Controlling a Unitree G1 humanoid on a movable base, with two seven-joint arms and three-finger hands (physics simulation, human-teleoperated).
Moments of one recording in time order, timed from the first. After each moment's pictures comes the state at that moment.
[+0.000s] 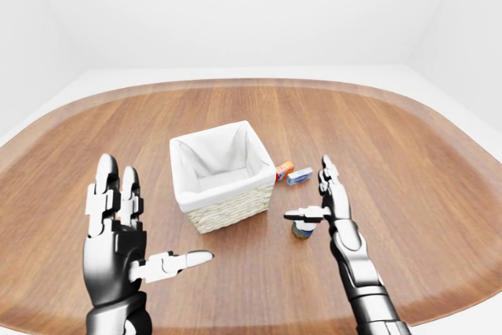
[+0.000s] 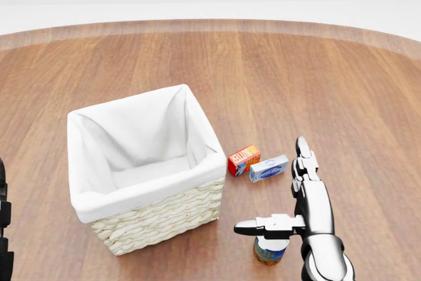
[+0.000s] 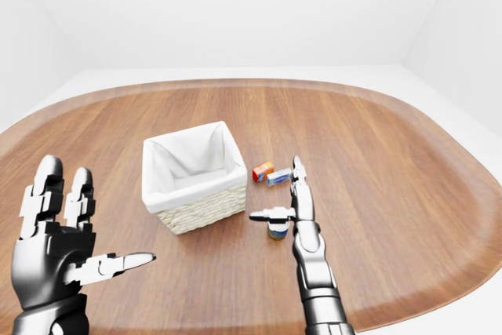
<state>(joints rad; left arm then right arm) 0.48 -0.09 0.10 -0.75 -0.07 -0.09 -0.07 -0.11 -0.03 -0.04 0.25 -0.01 -0.06 -0.03</state>
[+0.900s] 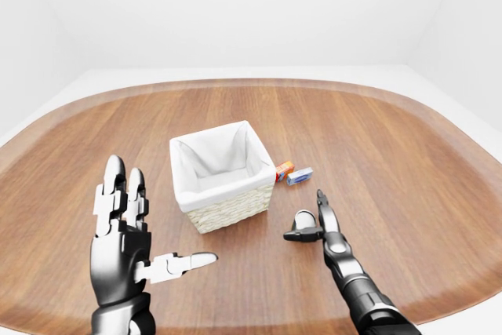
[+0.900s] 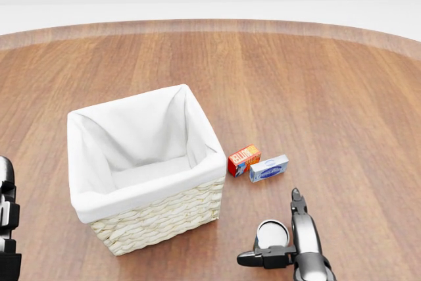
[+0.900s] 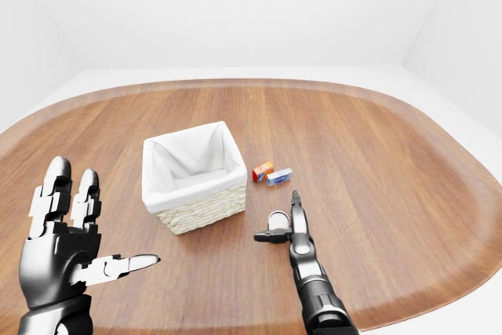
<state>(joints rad) 0.49 -0.07 0.07 -0.74 -0.06 -0.09 -0.05 -0.30 -0.06 -0.05 0.89 -0.11 -0.09 -0.15</state>
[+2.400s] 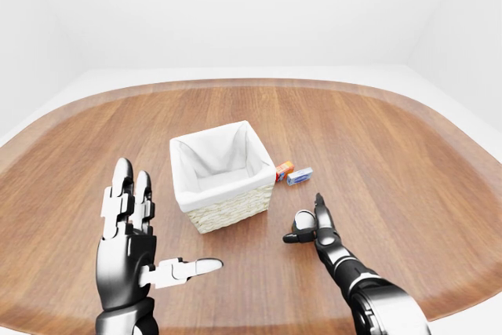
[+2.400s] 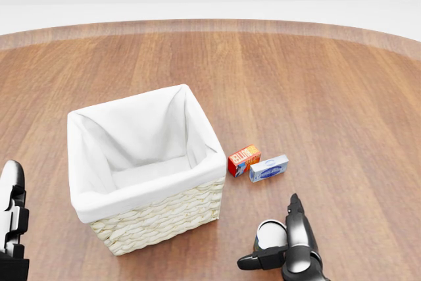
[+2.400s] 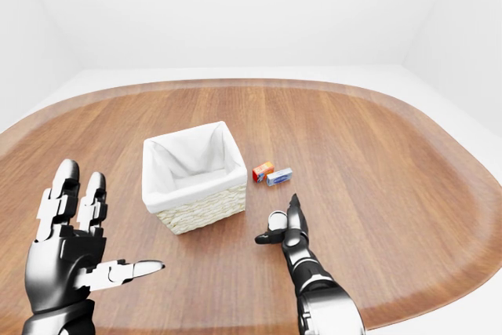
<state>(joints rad) 0.53 -0.04 0.02 -0.76 -0.05 -0.09 -0.03 -0.52 -0.05 -0.04 1.30 -0.25 -0.09 -0.32</state>
